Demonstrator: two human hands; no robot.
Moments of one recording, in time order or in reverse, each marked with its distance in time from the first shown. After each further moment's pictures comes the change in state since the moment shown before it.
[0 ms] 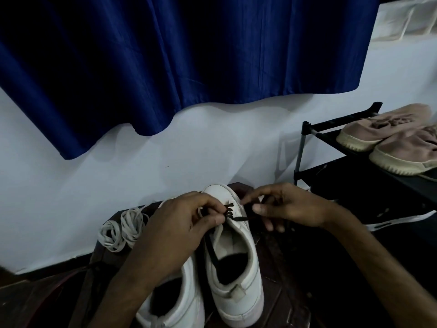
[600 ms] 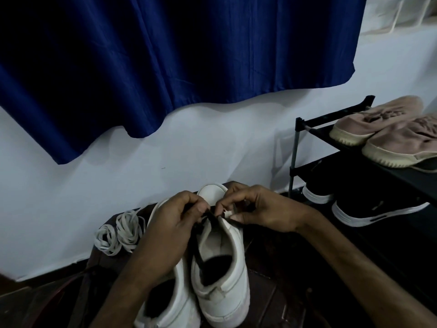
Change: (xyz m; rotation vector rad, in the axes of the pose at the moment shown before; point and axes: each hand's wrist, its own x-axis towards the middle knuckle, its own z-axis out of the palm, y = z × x) left_hand 0.004 -0.014 0.014 -0.255 0.081 -0.094; right_hand 0.023 -0.002 0.027 -0.088 -0.021 -0.350
